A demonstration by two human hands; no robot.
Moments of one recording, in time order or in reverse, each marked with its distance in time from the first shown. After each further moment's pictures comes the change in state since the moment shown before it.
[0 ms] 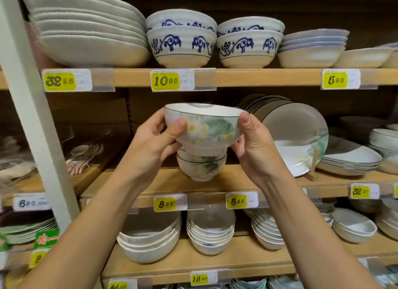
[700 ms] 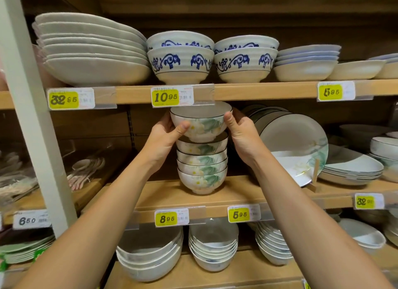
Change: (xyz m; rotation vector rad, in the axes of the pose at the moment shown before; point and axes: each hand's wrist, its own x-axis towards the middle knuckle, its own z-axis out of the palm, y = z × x) left_hand 0.079 -0.042 -0.023 0.076 0.017 0.068; right_hand 0.084 0.032 -0.023 -0.179 -0.040 -0.106
